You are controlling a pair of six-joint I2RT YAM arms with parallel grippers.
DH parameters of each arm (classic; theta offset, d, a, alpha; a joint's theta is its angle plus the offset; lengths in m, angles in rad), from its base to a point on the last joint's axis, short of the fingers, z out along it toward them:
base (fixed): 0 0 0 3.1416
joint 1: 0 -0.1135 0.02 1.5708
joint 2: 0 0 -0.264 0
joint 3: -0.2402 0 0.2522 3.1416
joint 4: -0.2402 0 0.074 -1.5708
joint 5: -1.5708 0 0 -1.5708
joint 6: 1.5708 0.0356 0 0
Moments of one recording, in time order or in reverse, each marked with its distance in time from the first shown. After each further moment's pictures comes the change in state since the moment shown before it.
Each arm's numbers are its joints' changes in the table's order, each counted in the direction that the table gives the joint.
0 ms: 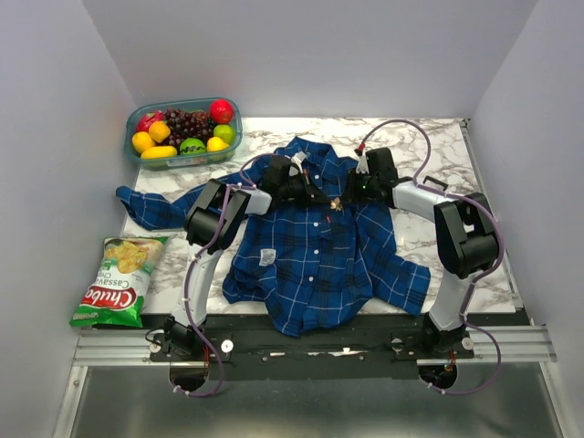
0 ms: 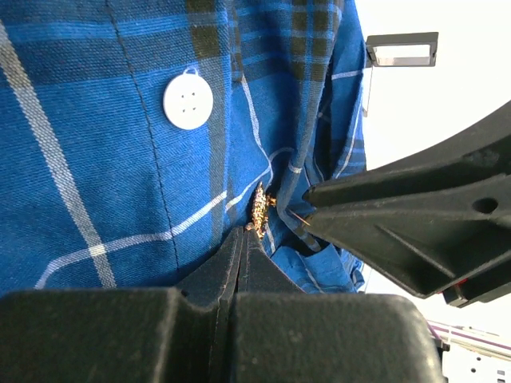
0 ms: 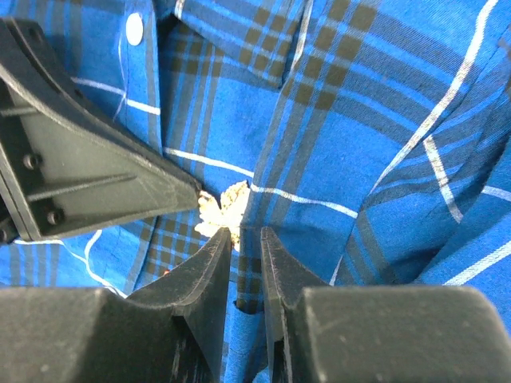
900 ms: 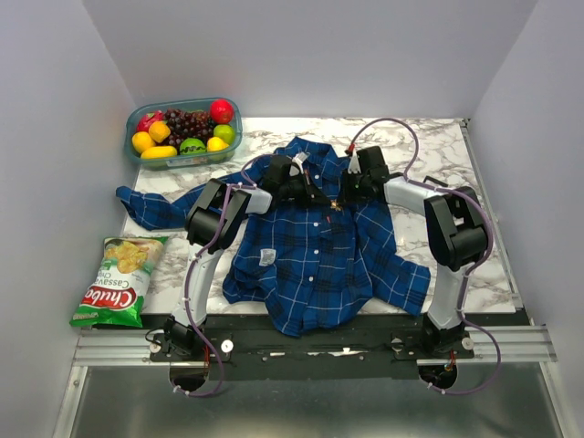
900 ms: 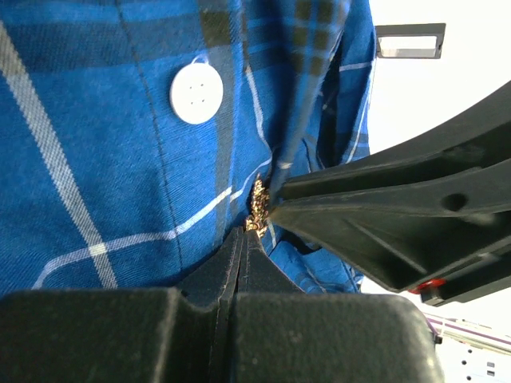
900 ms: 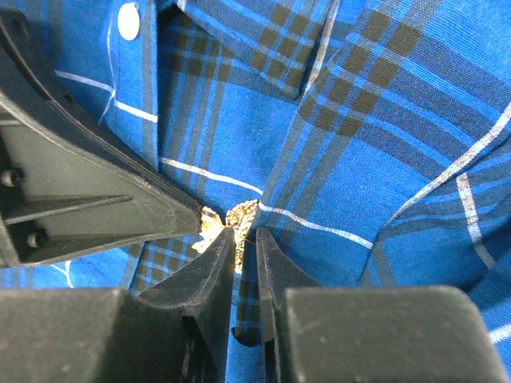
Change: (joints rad) left arm -0.001 0.010 -0.019 -0.038 -0.024 0.000; right arm -0.032 0.084 -0.090 -0.065 -0.013 -0.060
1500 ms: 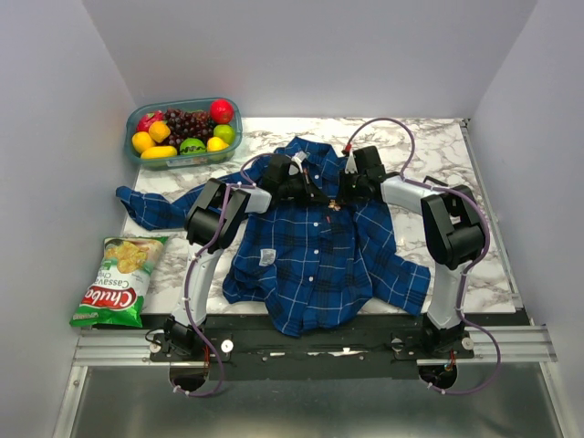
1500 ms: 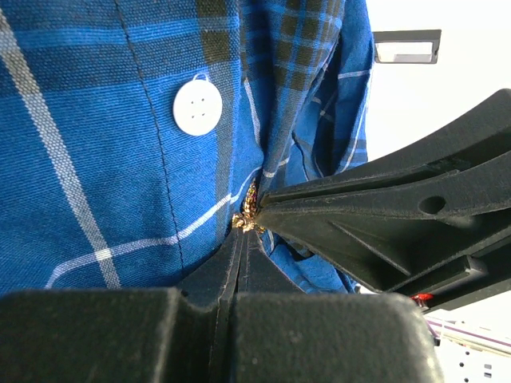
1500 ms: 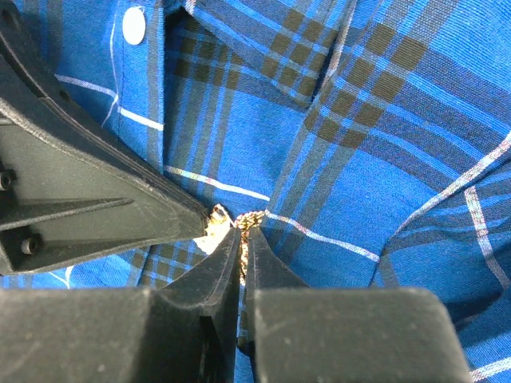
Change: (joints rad) left arm -0.005 0.002 -0.009 -0.001 0.000 0.000; right arm -0.017 0.027 -0.026 -0.008 -0.013 0.001
